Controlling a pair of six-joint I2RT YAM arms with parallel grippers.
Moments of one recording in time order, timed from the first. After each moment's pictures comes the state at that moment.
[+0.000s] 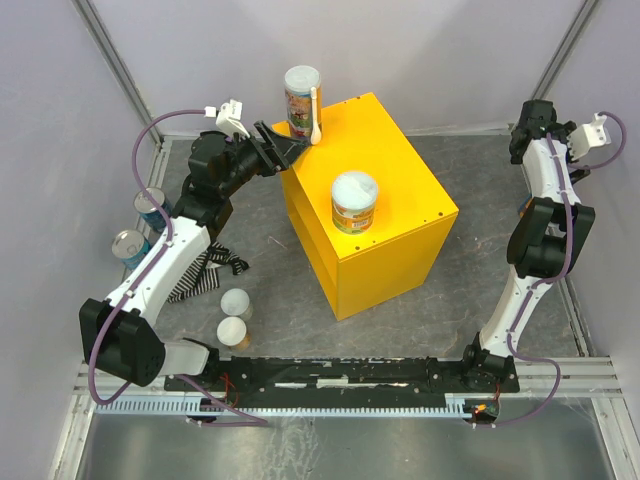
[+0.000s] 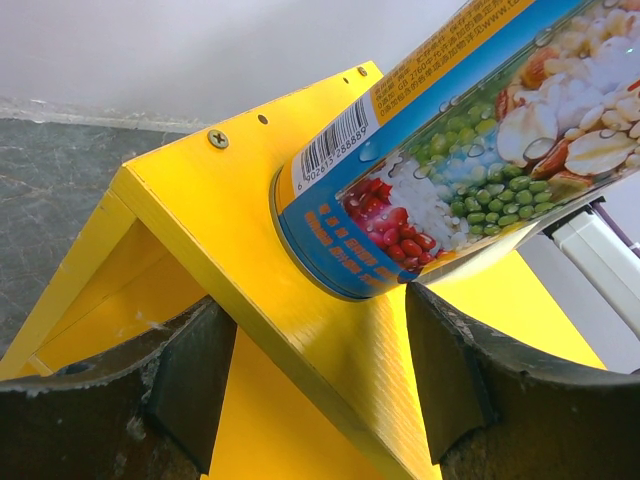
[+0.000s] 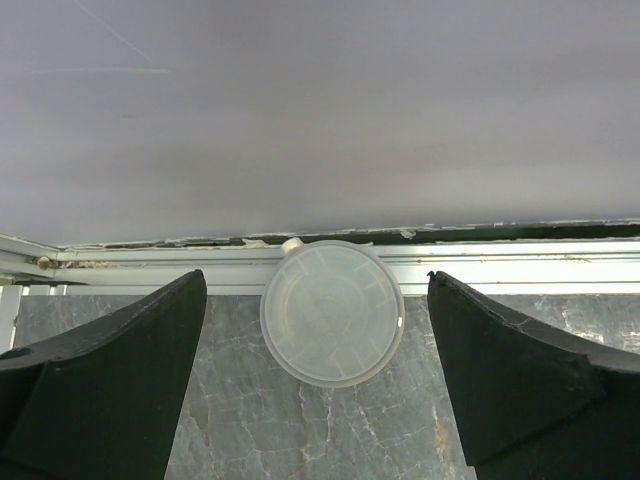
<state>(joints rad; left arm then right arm) -0.33 1.33 1.17 0.15 0.32 -0.69 -0.26 2.07 1.90 -0.78 1.05 1.06</state>
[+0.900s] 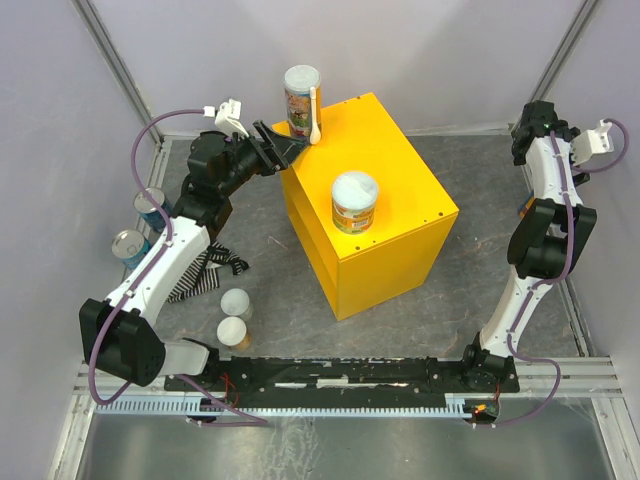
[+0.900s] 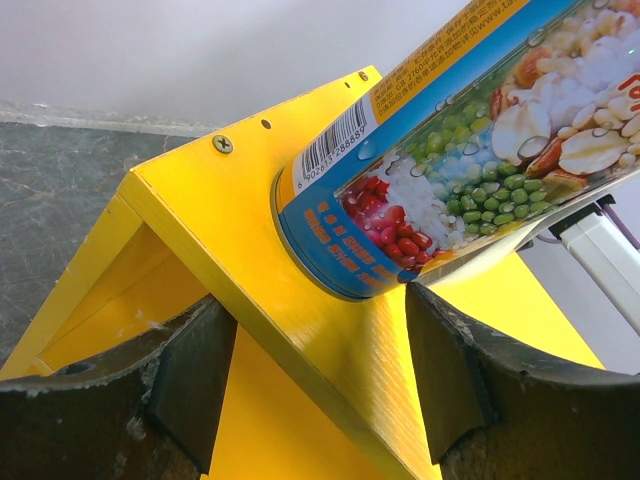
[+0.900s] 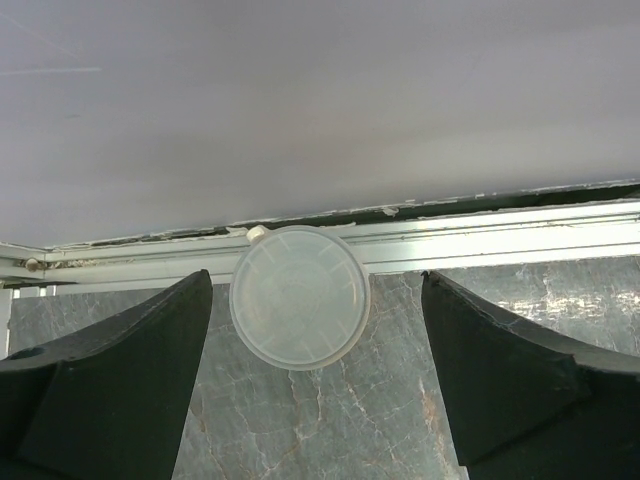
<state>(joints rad) -0.32 1.33 1.17 0.16 0.32 -0.69 -0.26 2.07 1.94 -0.94 1.02 1.21</state>
